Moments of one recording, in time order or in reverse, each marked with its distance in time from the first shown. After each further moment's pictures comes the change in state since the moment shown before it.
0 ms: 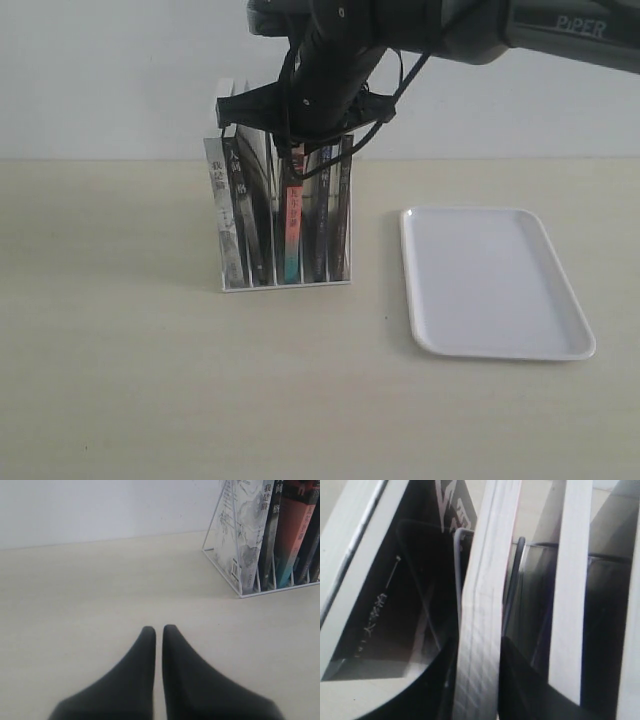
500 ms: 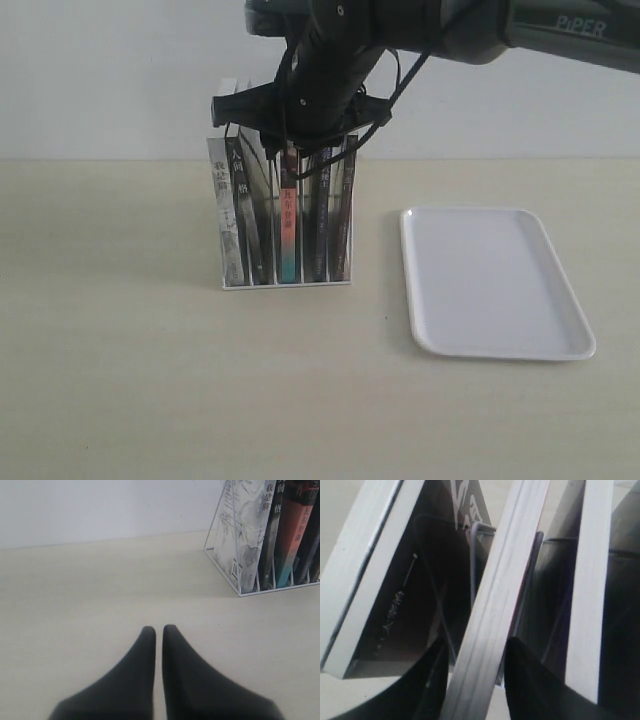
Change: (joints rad) left arm 0.000 0.000 0.000 0.000 0.000 0.000; right arm 0.000 0.000 0.000 0.020 -0.001 -0.003
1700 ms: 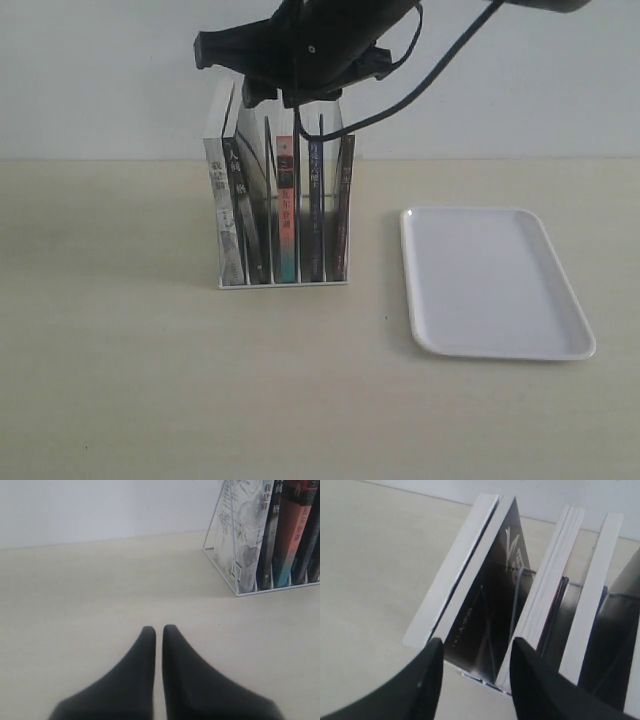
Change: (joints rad) left arm 0.000 0.000 0.000 0.000 0.000 0.000; right arm 0.000 -0.149 0.092 0.135 -0.115 -0.150
